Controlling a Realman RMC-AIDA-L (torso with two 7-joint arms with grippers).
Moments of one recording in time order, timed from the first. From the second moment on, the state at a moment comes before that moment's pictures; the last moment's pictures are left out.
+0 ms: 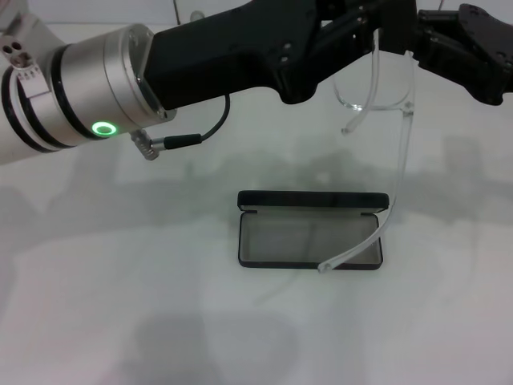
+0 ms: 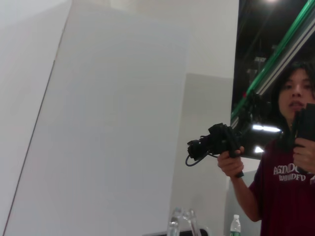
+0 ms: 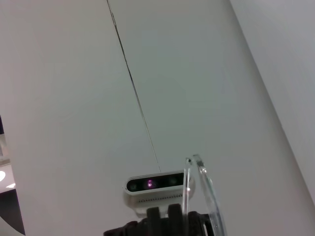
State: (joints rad) left arm -0.49 -2.09 1.41 0.90 0.98 1.59 -1.45; right arm 0.61 2.02 -0.91 -0.70 -1.38 -1.85 1.56
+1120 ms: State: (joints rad) left arm -0.49 -2.09 1.41 0.87 0.98 1.59 -1.41; right arm 0.62 2.02 -0.91 -0.63 -1.34 -1.85 1.51
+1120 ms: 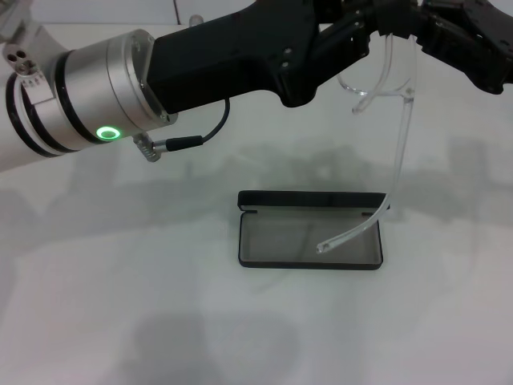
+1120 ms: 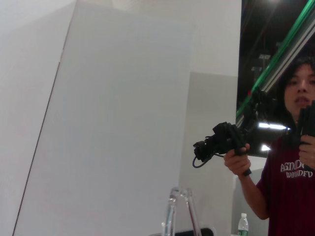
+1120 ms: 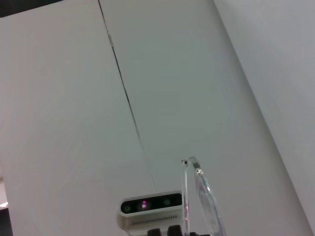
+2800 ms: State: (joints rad) left arm -0.62 -2.10 1.71 0.67 0.73 1.79 -1.20; right arm 0.65 2.02 -0.64 -0.23 -0.98 -2.07 1.32
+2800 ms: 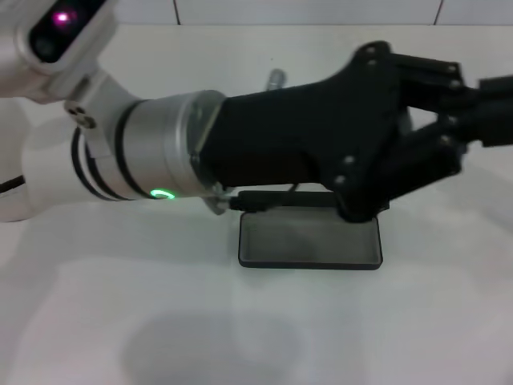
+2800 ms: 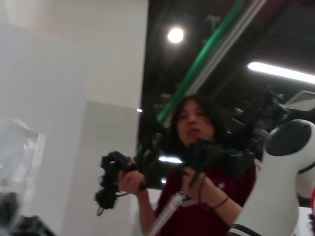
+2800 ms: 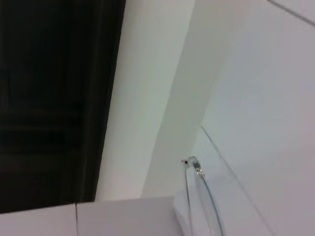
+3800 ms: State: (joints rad) left arm -0.58 -2.10 1.73 0.67 0.59 1.74 -1.13; right arm 0.73 2.03 -0.93 -0.11 -0.98 -1.96 1.21
